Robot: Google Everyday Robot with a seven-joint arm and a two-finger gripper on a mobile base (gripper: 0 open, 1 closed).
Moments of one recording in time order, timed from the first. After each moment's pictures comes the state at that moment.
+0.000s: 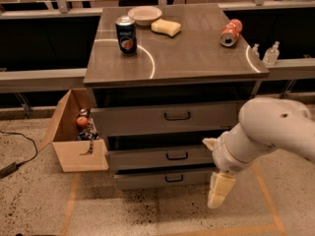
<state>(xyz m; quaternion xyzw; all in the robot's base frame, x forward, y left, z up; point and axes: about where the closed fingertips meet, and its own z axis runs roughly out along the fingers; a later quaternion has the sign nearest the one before) 0.434 -0.153 0.684 -0.66 0.73 0.07 0.15</state>
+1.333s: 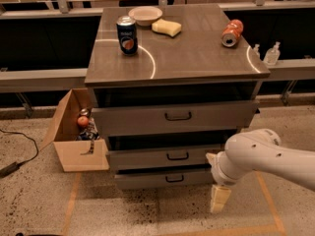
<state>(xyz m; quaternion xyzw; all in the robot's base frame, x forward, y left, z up) 0.467 -0.188 0.554 -0.67 0.73 0.02 0.12</state>
